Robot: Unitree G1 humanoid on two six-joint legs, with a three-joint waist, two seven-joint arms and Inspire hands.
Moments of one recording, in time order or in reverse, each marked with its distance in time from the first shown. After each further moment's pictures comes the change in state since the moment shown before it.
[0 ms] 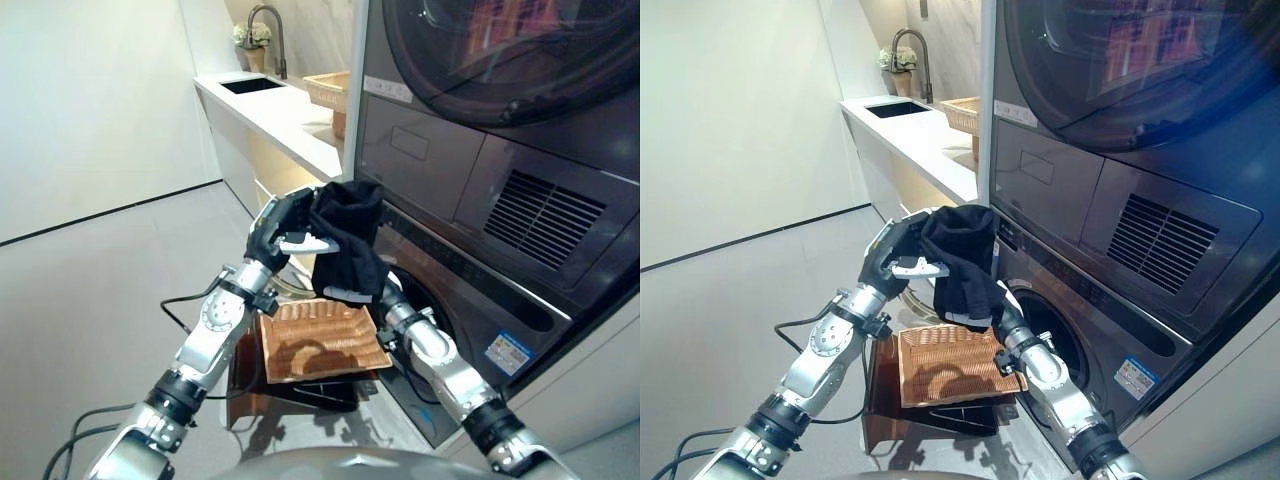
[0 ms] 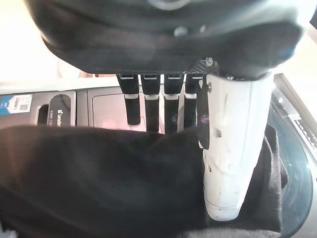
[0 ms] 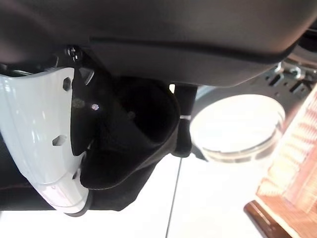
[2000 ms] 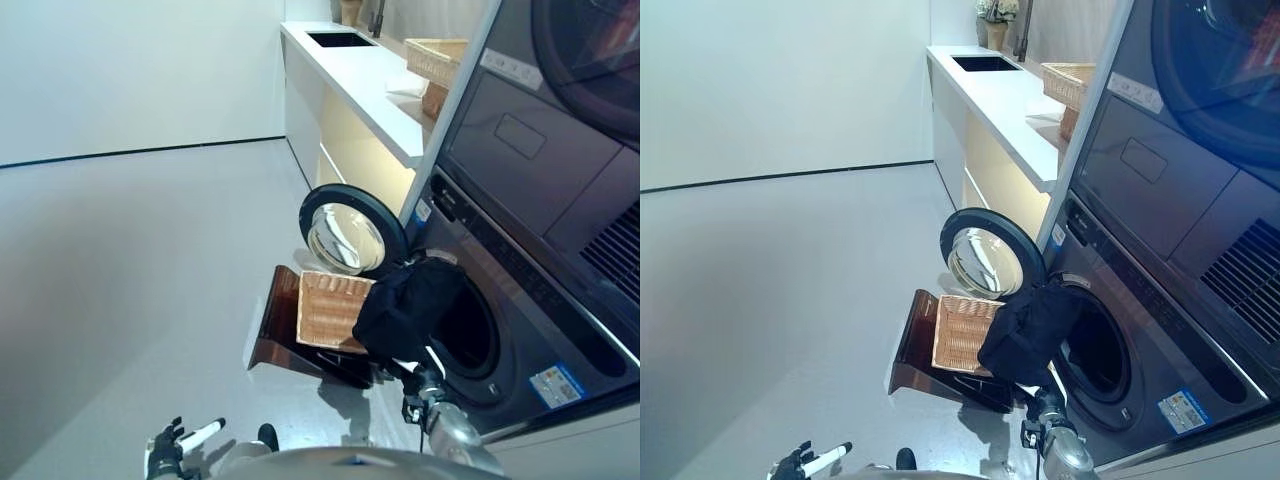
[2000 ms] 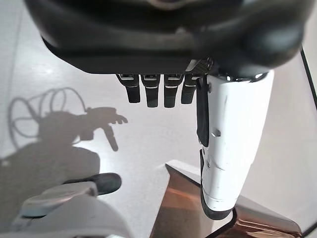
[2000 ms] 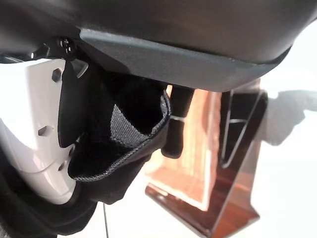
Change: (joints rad) left arm 0.319 -0.072 0.344 1.101 0.142 0.029 0.285; right arm 0.299 0.140 -0.176 0.212 0.331 -0.005 -0.109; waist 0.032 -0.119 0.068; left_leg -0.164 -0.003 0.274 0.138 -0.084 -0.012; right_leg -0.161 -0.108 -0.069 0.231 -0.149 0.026
